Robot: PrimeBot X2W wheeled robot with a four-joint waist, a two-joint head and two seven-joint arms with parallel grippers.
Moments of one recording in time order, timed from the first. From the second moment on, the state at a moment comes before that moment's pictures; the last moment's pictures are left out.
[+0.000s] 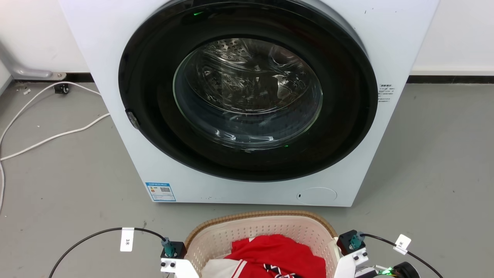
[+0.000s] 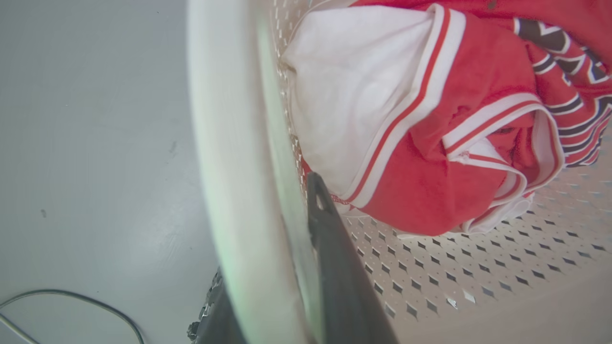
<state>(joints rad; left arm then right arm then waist) -0.45 0.11 -0.67 1.20 -0.71 -0.12 0.31 -0.50 -0.07 0.88 1.26 0.62 0.13 0.11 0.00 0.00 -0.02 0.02</state>
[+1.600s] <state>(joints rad) -0.47 0.14 -0.90 1.22 -0.92 -0.12 0.30 -0.51 -0.09 1.09 1.27 0.82 0.13 0.11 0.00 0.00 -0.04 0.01</state>
